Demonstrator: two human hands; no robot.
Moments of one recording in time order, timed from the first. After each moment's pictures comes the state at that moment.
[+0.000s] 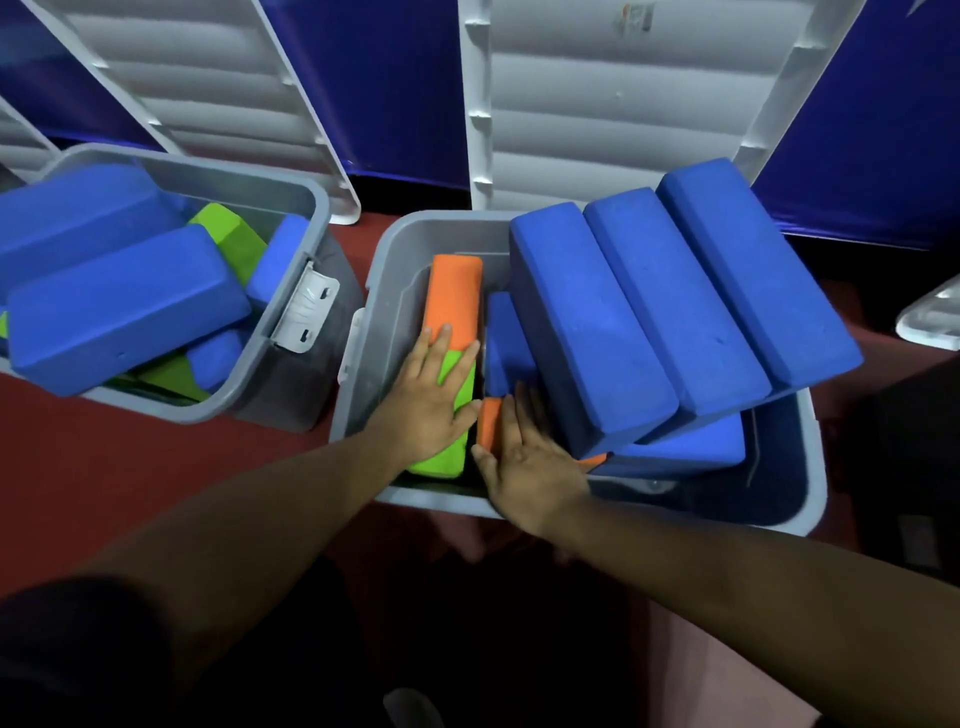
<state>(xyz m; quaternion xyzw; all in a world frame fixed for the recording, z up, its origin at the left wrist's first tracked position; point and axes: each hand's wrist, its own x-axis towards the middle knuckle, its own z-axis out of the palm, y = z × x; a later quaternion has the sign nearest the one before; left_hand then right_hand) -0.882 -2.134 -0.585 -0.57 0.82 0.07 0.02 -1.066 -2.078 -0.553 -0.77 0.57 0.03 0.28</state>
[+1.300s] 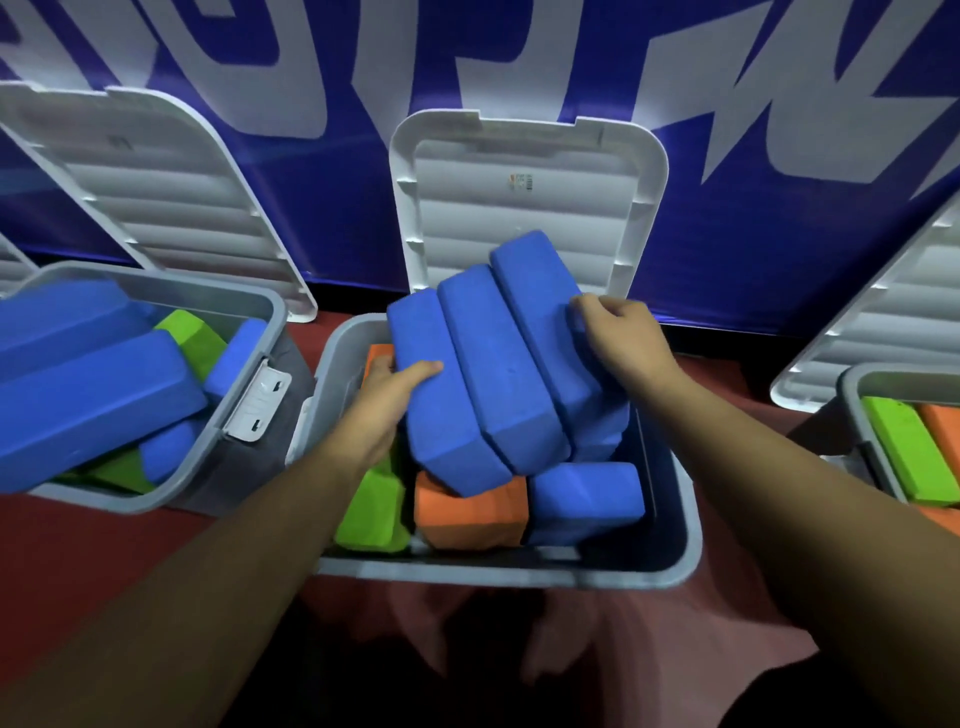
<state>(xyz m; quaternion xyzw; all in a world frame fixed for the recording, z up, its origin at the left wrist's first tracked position) -0.956 -2.189 -0.458 -0.59 0.34 0.59 -0.44 -1.205 -2.202 -0.371 -0.52 0.72 -0.30 0.35</state>
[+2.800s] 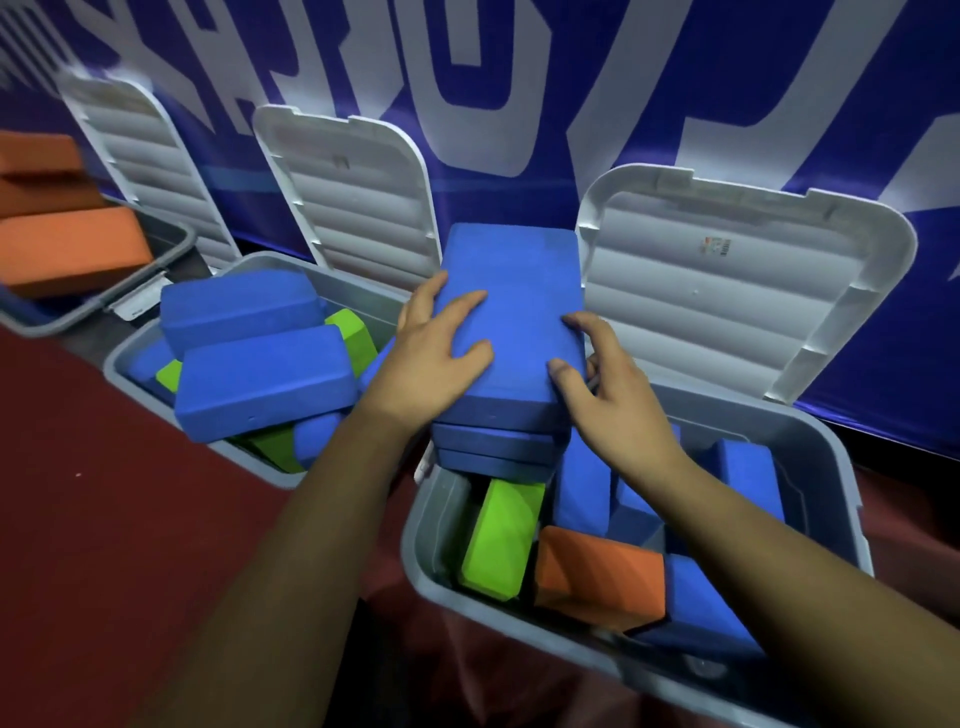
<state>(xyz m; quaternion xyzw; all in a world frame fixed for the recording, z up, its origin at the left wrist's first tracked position) -0.837 -2.179 -0.361 -0.68 0.63 0.17 -0.32 -1.040 -2.200 -0.389 -0.71 0.51 -0.33 0.35</state>
